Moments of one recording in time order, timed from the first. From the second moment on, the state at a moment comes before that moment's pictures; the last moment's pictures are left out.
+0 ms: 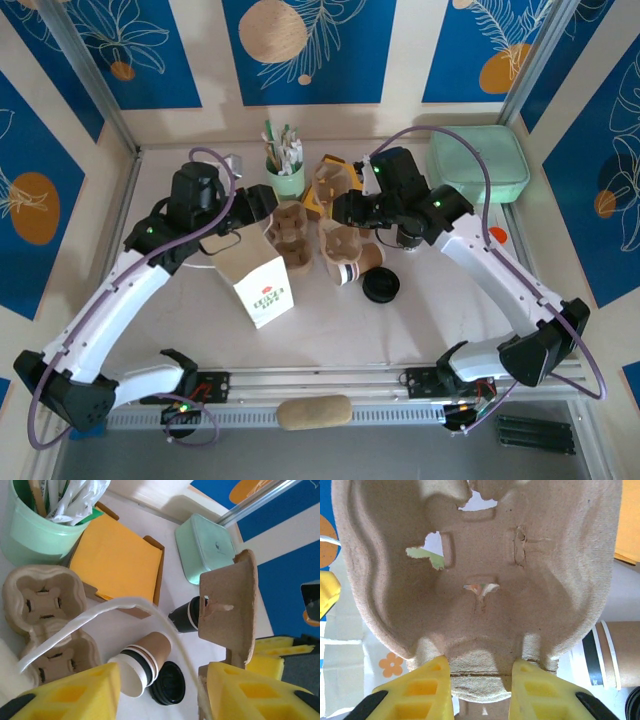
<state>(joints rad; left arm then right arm) -0.53 1.14 1.27 -0.61 0.21 -0.73 0.61 1.35 1.46 -0.85 -0.26 0.62</state>
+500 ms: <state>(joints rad) -0.53 1.01 1.50 -0.76 0.10 -0.56 0.65 1.35 1.69 -0.92 -0.27 0.60</state>
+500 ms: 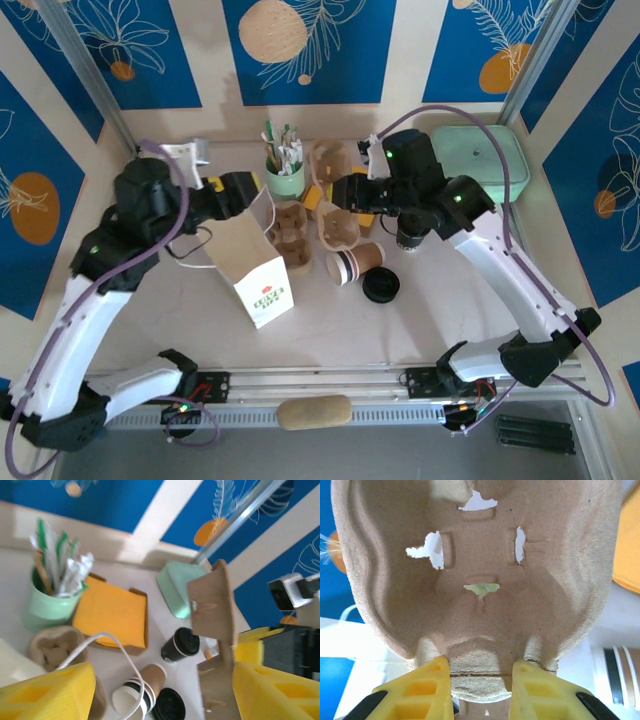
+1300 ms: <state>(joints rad) -0.50 0.70 1.12 -1.00 -0.42 -0.48 1.00 2.04 2.66 -1.20 -0.25 0.50</state>
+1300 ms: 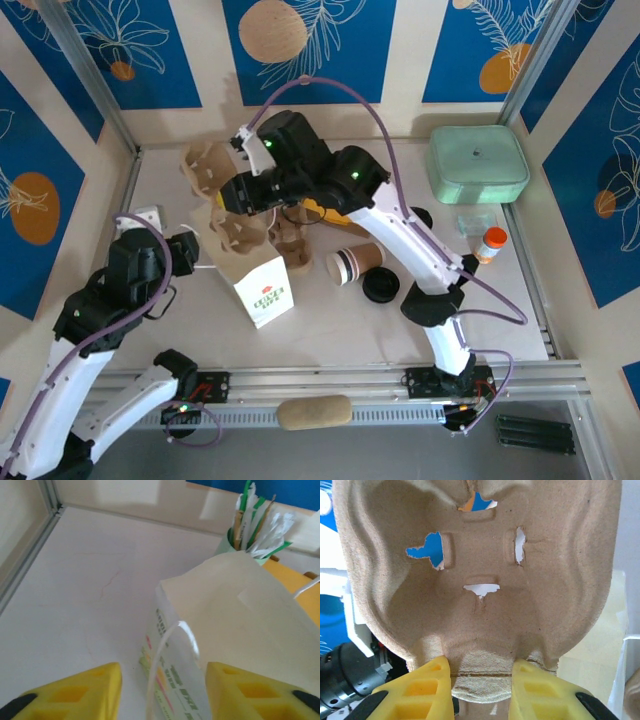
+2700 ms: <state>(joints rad) -0.44 0.61 1.00 -0.94 -0.32 -0.53 1.04 2.16 2.61 -1.26 -0.14 0.47</state>
